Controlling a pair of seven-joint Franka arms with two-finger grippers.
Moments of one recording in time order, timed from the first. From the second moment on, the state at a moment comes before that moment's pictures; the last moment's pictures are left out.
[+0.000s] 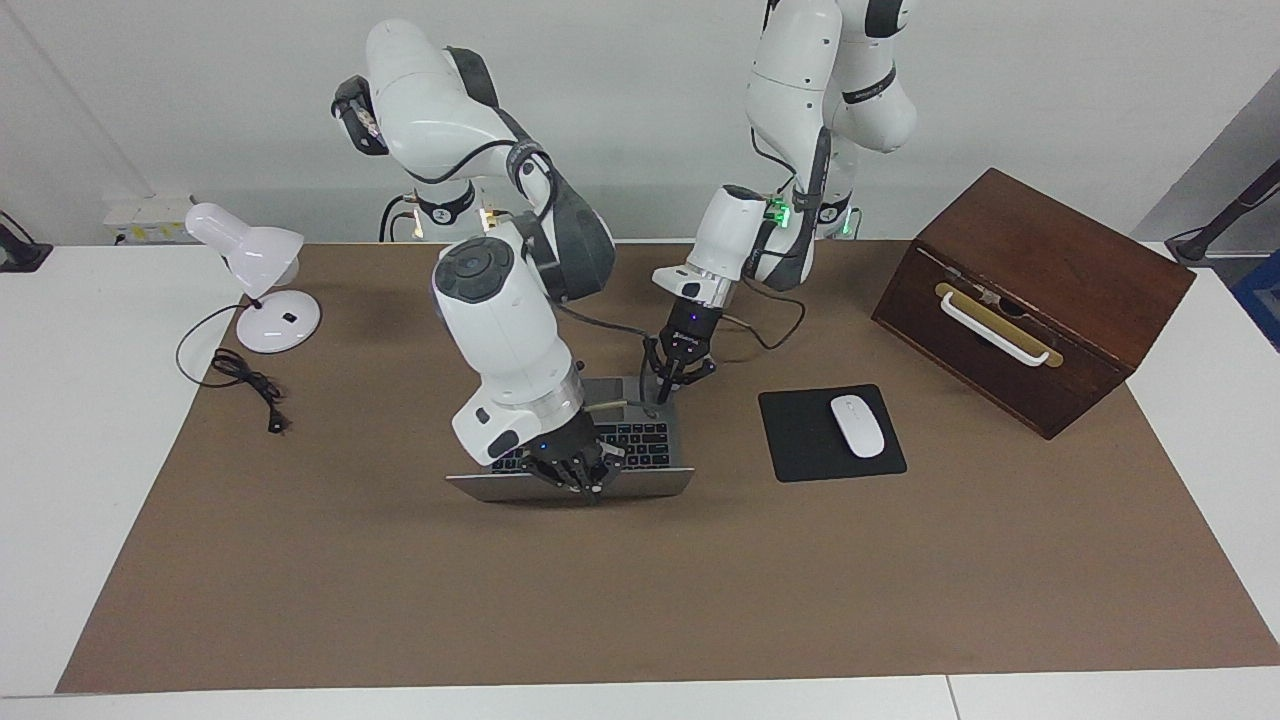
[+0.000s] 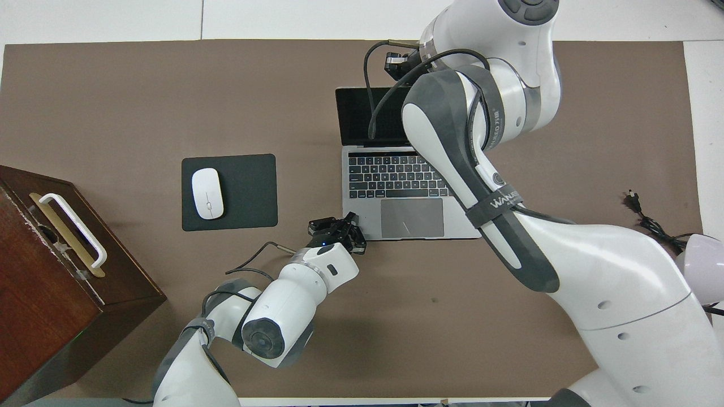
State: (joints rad) left arm -0.91 0.32 0.15 -2.44 -0.17 3.50 -0.21; right arm 0.31 0.76 0.08 -0.93 0.11 1.91 0.51
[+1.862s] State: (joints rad) left arm -0.91 0.32 0.15 -2.44 -0.17 3.50 -0.14; right arm 0.25 0.41 0.08 -1.64 0.21 1.76 0.55
